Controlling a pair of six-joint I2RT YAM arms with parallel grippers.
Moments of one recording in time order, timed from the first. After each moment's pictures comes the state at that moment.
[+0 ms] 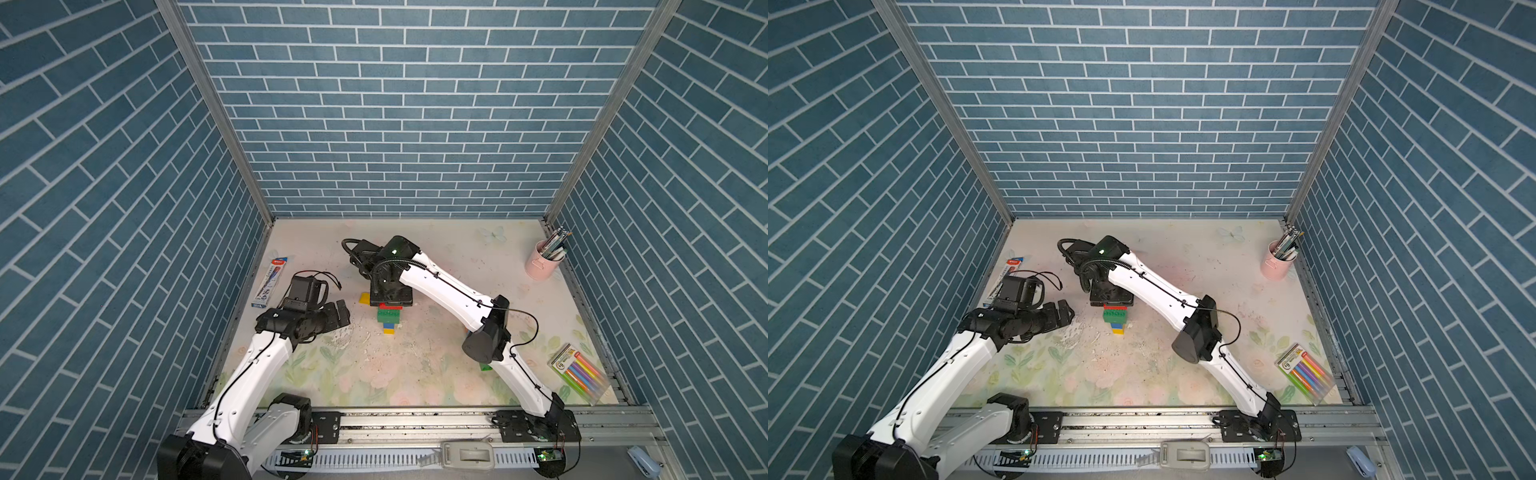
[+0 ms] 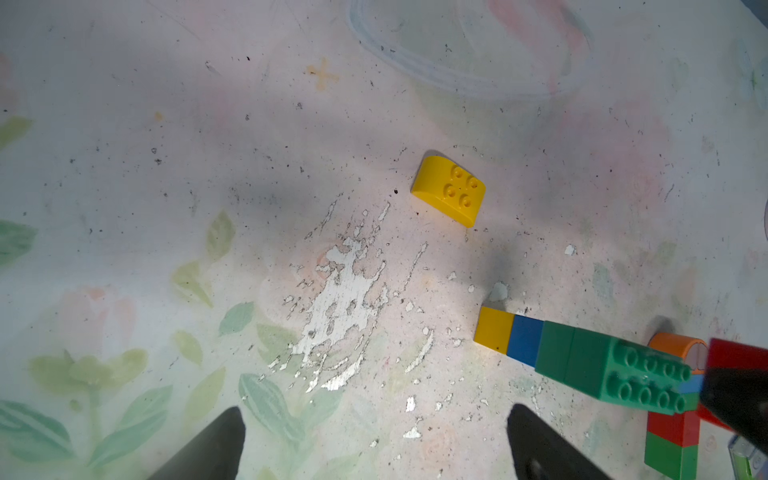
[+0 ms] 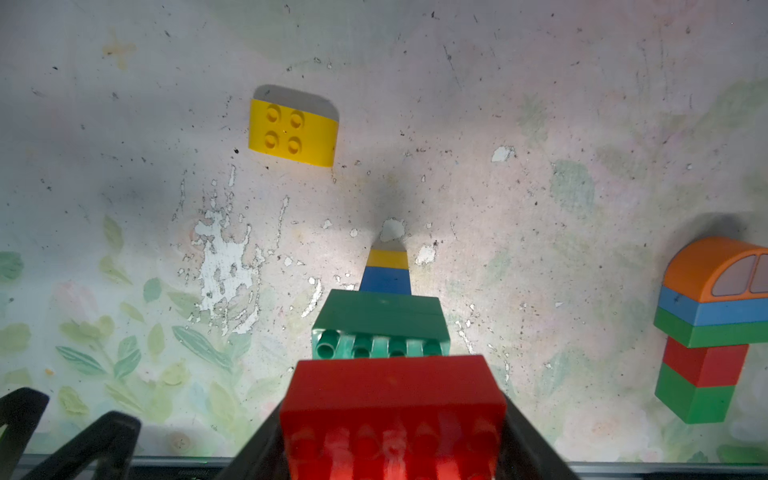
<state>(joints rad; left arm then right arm) -0.21 0.98 0.77 -0.81 0.12 -0.51 1.08 2.40 2.64 -1.68 0.10 0.99</state>
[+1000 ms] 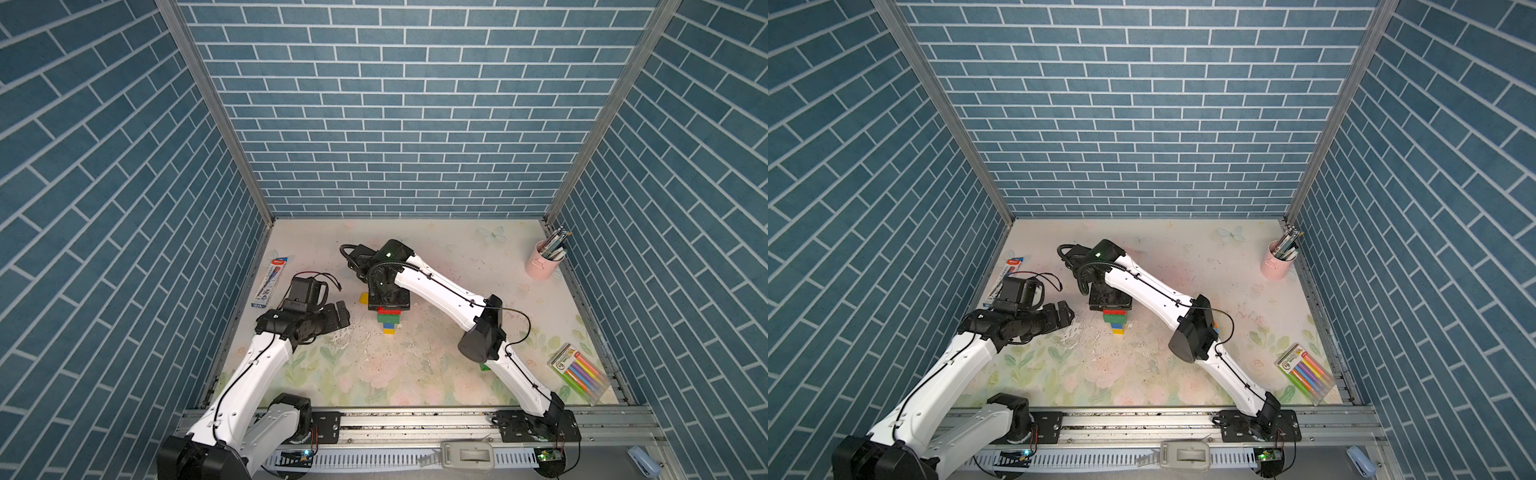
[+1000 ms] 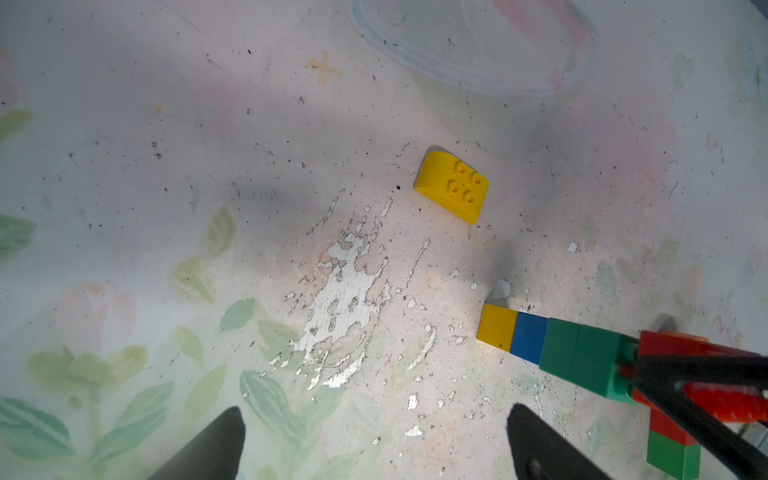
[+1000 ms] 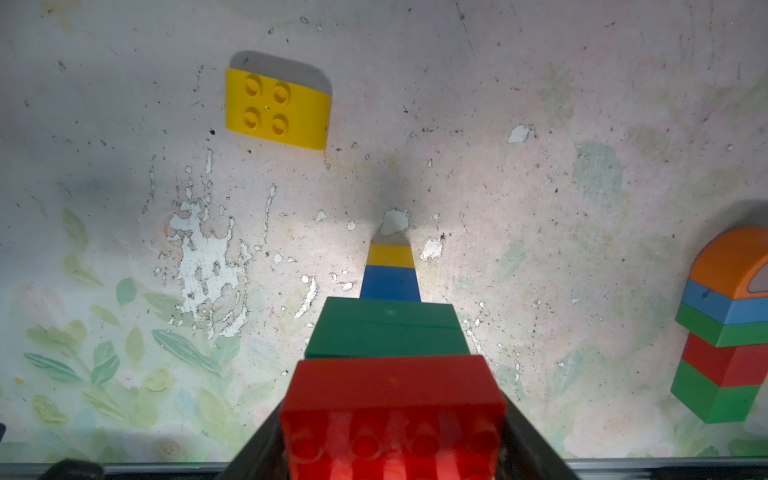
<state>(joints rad) -0.21 0.97 0.76 -0.81 0.12 -0.51 1.08 2.44 2.64 -1.68 0.07 0.99</state>
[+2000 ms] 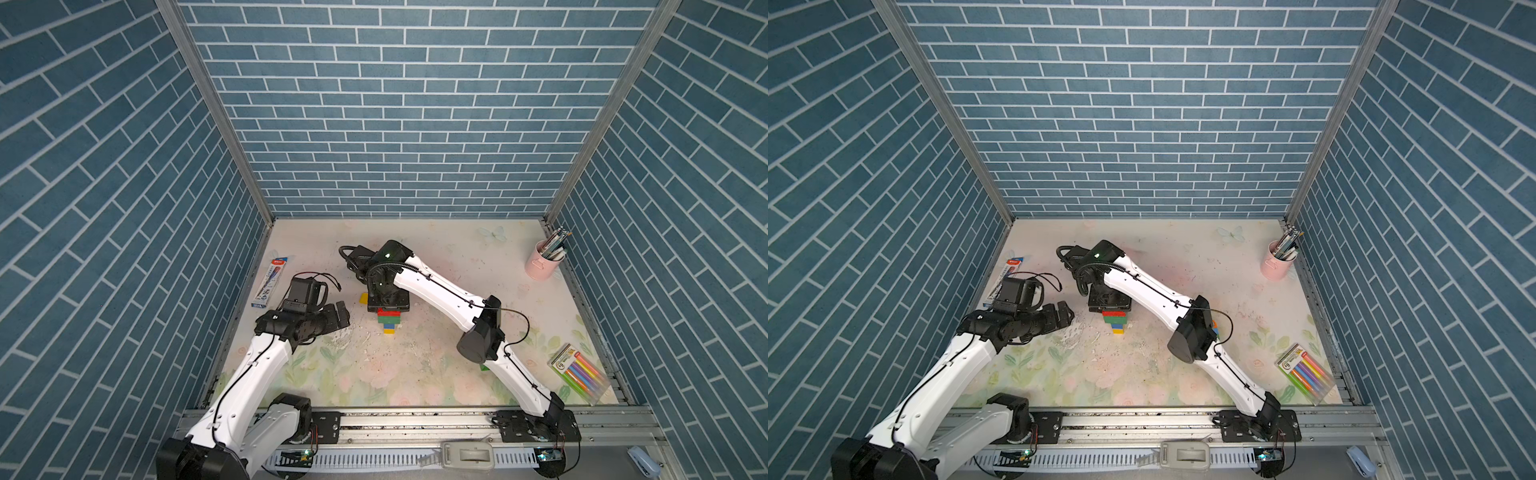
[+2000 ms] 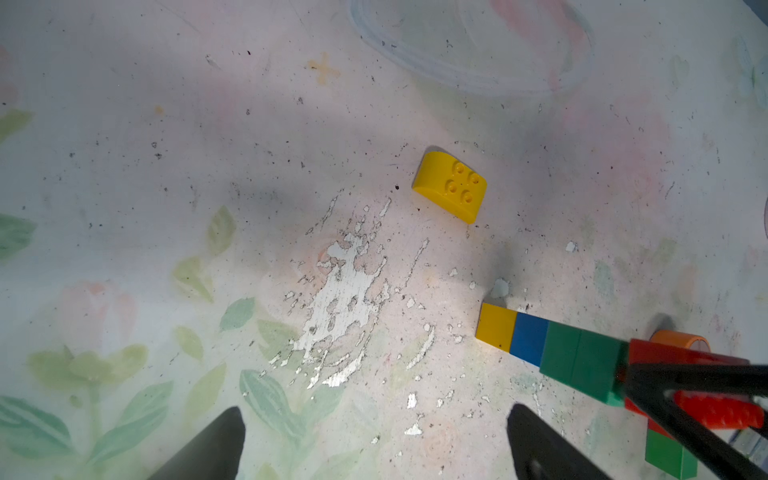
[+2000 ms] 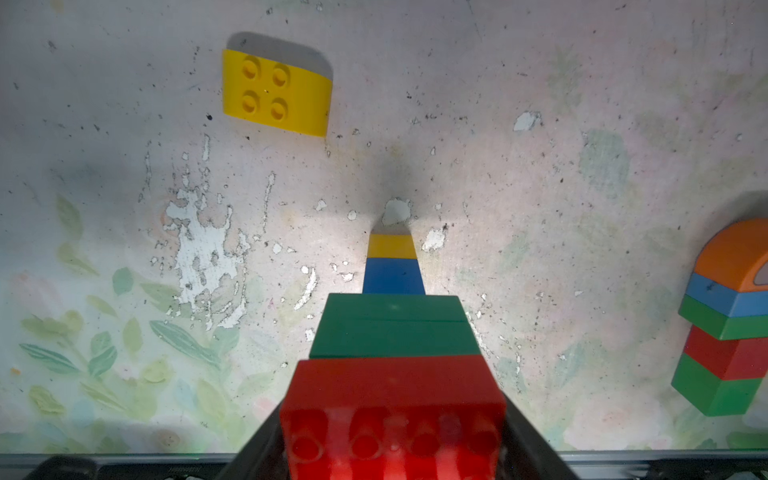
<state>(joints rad) -0.21 0.96 0.76 -0.81 0.12 -0.51 1.08 2.45 2.65 -1.70 0.06 0.99</state>
